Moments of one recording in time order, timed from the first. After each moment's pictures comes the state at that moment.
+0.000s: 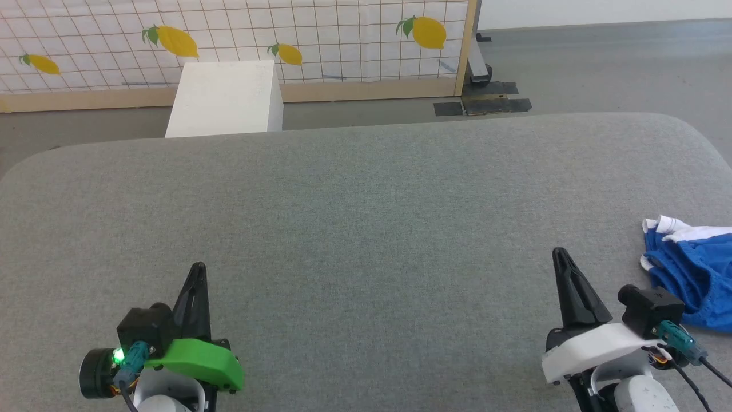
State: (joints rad) left arm -0.05 0.06 0.07 0.18 -0.09 -0.09 -0.22; right arm -0.08 -0.05 0.03 0.25 0.23 0.13 -0.22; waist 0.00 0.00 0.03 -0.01
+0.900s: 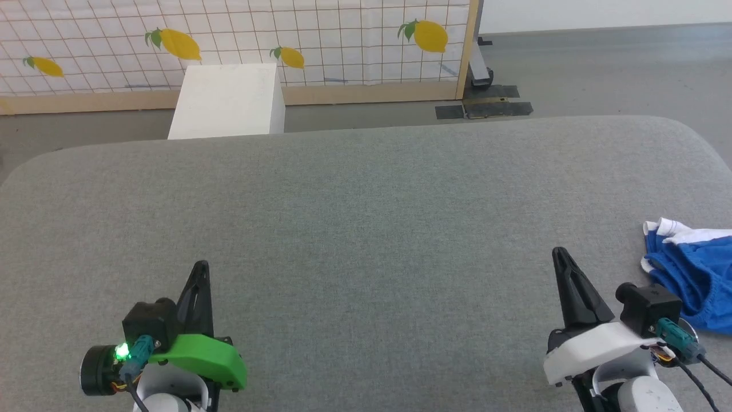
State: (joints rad) left arm -0.04 0.06 0.05 0.14 -0.07 -0.07 -0.16; right arm -0.06 -0.05 0.02 0.19 0.17 0.13 -0.16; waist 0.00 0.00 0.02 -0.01
